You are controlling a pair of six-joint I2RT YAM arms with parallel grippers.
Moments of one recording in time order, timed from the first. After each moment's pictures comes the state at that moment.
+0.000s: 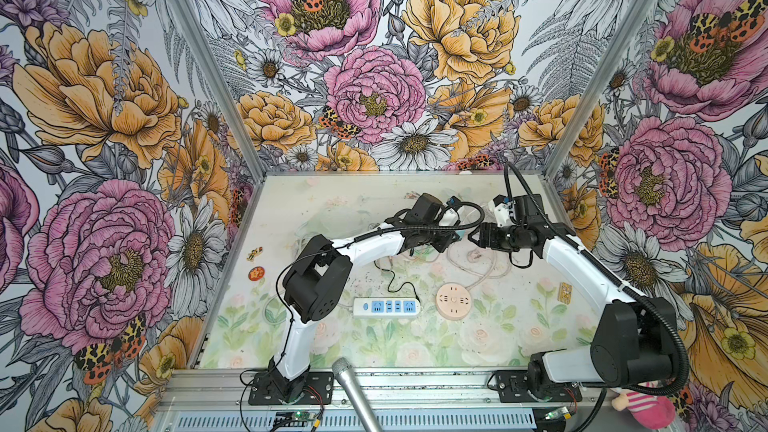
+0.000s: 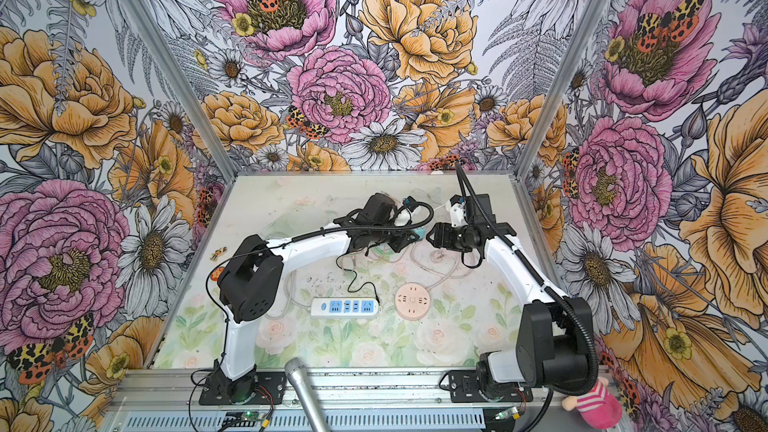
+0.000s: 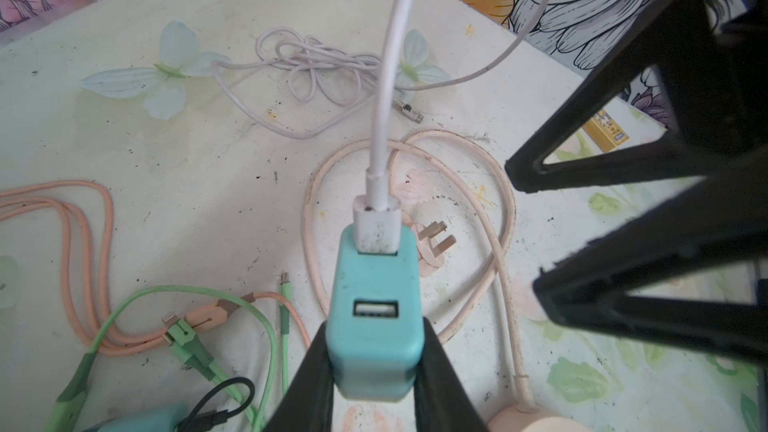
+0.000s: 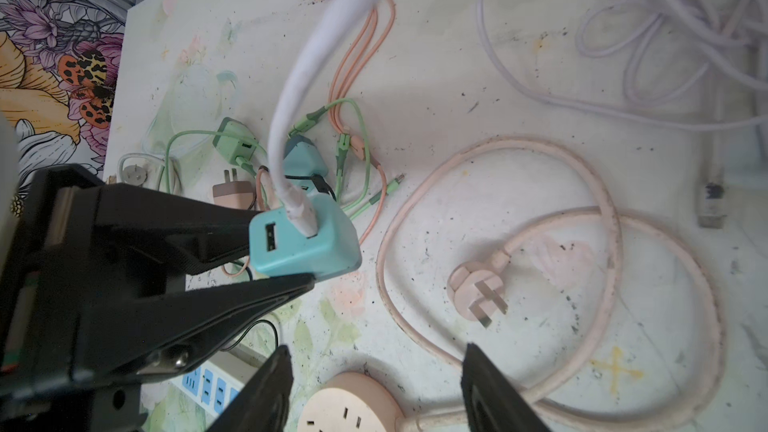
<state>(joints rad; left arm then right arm) -0.79 2.04 1.54 -0.17 0.28 0.01 0.11 1.40 1.01 -0.59 -0.46 0.23</state>
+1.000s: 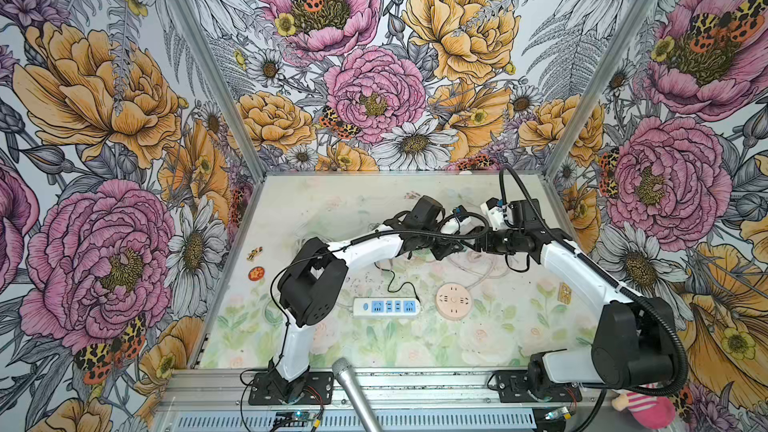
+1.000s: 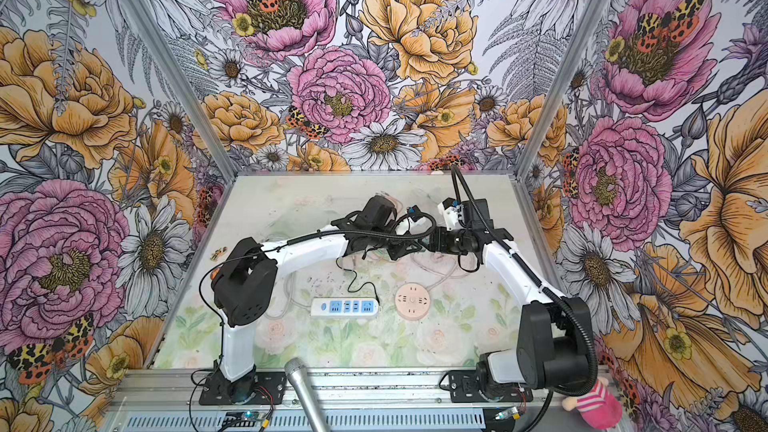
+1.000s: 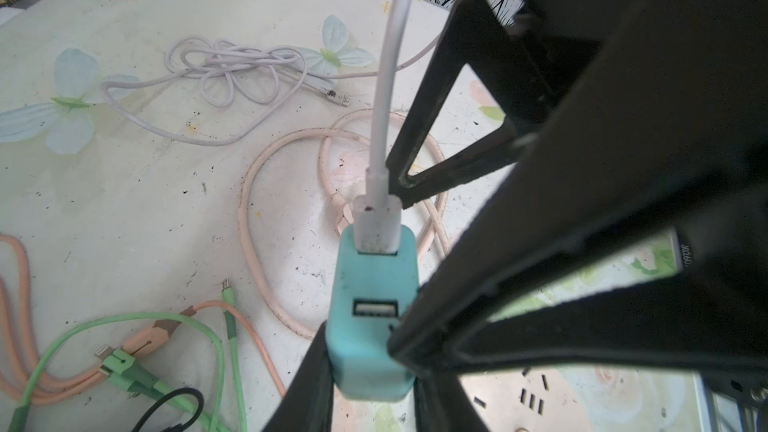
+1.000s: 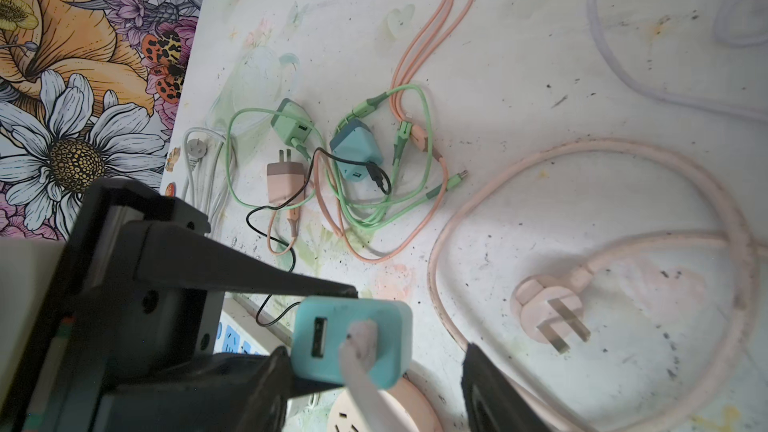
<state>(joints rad) -0.81 1.99 1.50 -0.21 0.42 0.15 0.11 1.39 0.95 -0.49 -0.60 0.22</state>
